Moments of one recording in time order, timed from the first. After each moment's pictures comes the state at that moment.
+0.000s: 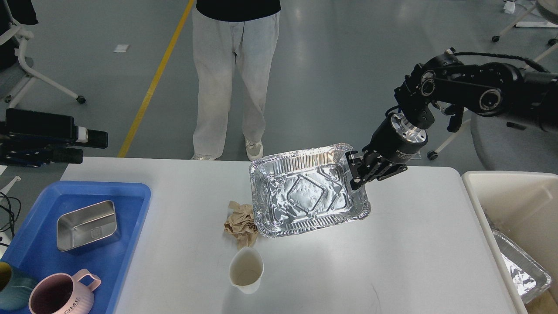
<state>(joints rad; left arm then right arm) -1.00 1.37 -0.57 -1.67 0.68 -0.96 0.00 1.68 -0.31 -0.62 1.01 -0.30 0.96 -0.08</state>
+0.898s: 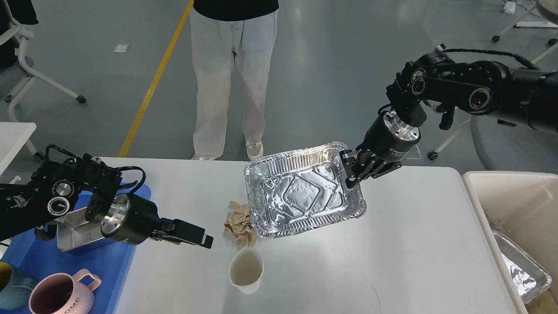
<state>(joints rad) -0.97 0.78 -0.17 -1.54 1.03 -0.76 0.10 1.69 -0.27 -0.62 0.99 -0.31 0.96 -0.08</state>
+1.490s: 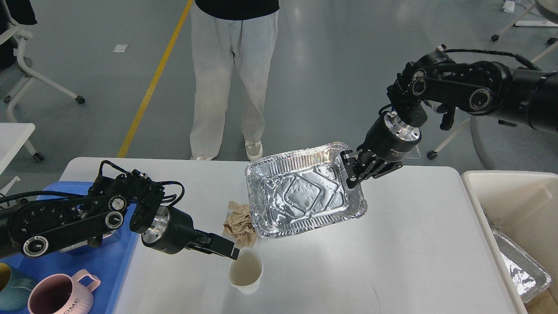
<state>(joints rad) -0.97 0.55 -0.06 -1.40 1.10 -0.68 0.10 1.69 -0.27 -0.63 0.99 -0.31 0.96 -0.08</state>
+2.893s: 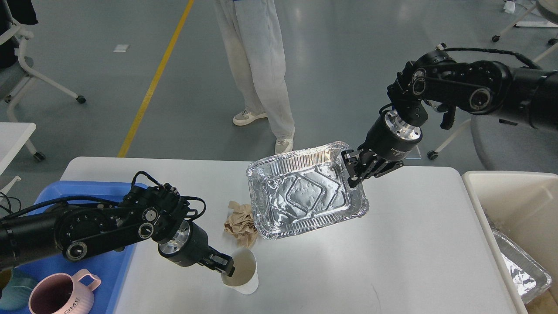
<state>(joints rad) -0.99 0.42 0.01 -1.30 1.15 -0.78 0.17 1.69 -0.28 -0.63 0.99 -0.32 0.96 -0.08</state>
